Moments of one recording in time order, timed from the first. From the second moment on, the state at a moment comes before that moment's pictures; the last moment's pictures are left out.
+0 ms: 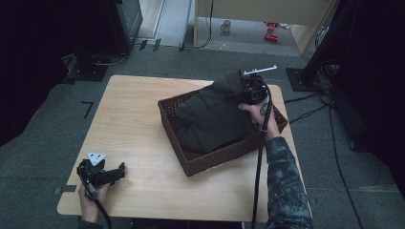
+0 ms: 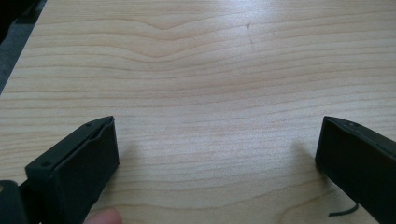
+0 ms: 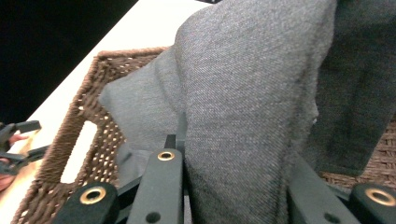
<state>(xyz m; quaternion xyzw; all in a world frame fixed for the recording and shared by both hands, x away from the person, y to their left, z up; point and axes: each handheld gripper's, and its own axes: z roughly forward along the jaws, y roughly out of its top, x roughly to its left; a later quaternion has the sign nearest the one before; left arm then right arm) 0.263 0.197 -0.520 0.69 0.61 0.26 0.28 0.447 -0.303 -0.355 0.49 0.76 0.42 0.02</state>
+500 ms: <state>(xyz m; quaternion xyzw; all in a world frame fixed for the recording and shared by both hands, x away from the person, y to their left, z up) 0.263 0.196 -0.520 0.69 0.61 0.26 0.28 0.439 -0.303 -0.307 0.47 0.78 0.42 0.04</state>
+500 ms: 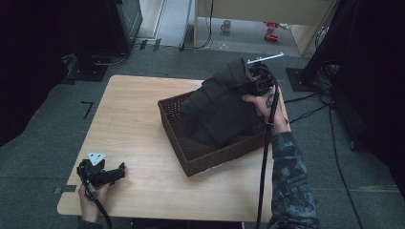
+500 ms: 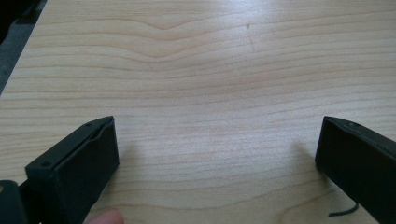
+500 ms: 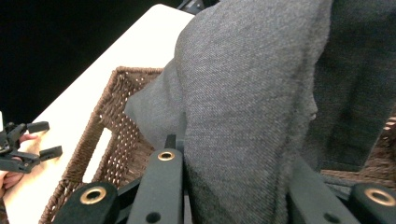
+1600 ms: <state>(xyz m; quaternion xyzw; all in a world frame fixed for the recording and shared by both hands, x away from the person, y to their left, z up) 0.263 0.197 -0.520 0.69 0.61 0.26 0.28 0.407 -0.321 -0.225 0.44 0.77 0.46 0.08</state>
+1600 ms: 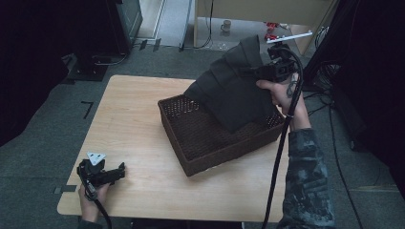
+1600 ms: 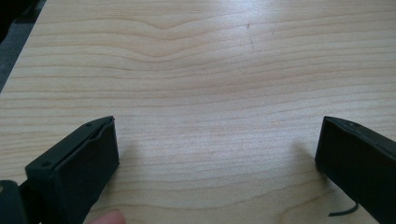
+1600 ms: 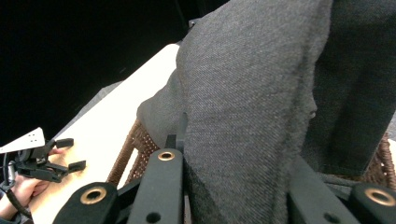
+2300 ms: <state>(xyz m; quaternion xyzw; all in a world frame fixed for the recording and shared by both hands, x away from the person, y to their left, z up) 0.263 0.197 -0.520 0.69 0.61 0.26 0.28 0.371 -0.344 -0.188 0.43 0.76 0.48 0.09</state>
